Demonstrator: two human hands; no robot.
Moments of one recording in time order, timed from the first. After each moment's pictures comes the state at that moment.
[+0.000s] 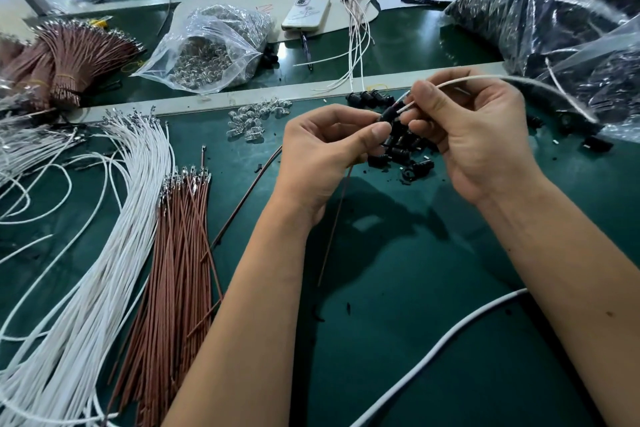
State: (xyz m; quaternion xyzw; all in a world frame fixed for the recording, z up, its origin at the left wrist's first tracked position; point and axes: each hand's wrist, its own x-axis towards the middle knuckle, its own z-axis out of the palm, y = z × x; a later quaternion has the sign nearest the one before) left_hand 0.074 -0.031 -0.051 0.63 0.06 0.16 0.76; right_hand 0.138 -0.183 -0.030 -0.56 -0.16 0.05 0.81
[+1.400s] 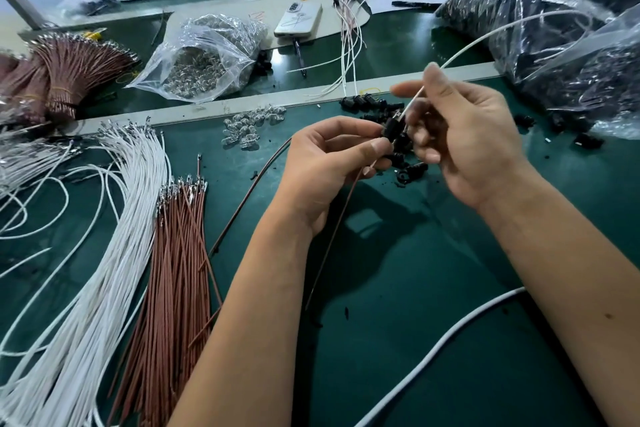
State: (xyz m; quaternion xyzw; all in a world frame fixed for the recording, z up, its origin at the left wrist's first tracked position) left_hand 0.070 -0.036 -0.047 0.60 0.07 0.07 0.79; right_hand 0.145 -0.191 -0.034 -0.59 -0.15 0.11 0.78
